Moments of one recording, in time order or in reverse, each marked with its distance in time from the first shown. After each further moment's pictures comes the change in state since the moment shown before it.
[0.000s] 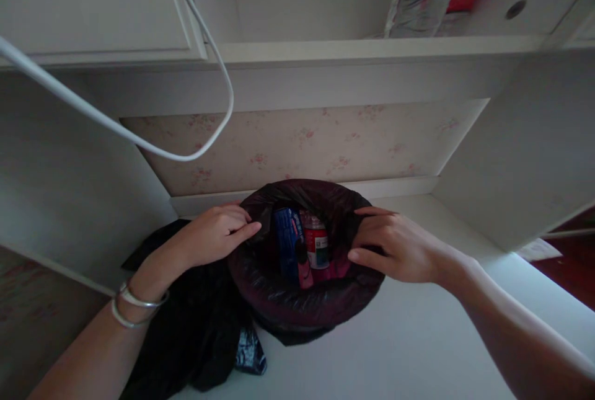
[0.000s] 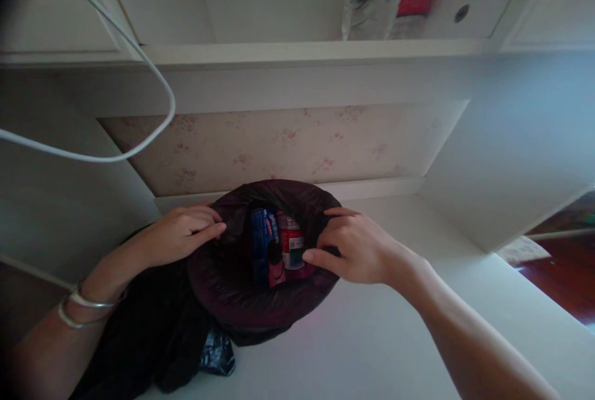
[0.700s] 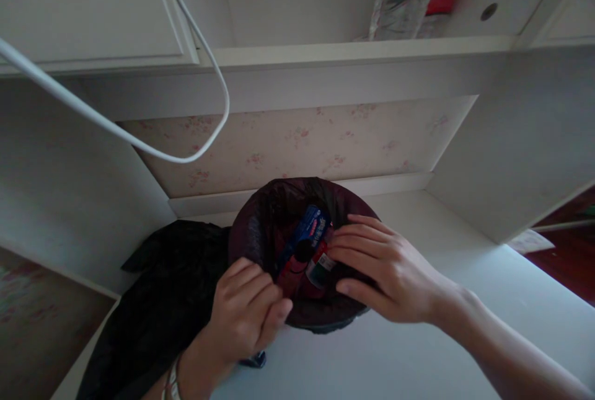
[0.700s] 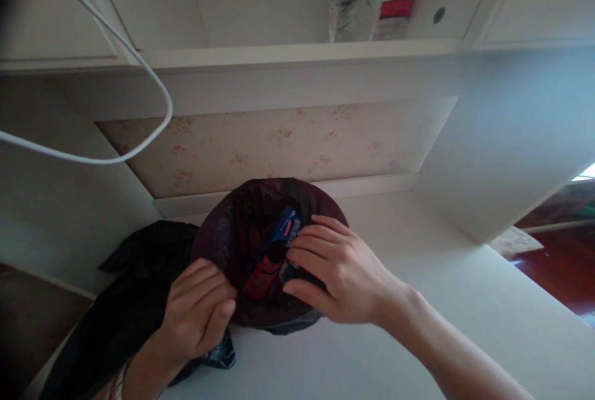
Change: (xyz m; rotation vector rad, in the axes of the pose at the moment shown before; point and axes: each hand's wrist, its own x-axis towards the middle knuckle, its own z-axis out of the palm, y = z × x) left_hand -0.047 0.106 0.078 0.138 0.549 0.303; right_hand -0.016 -0.054 0.012 -0.110 0.349 -0.193
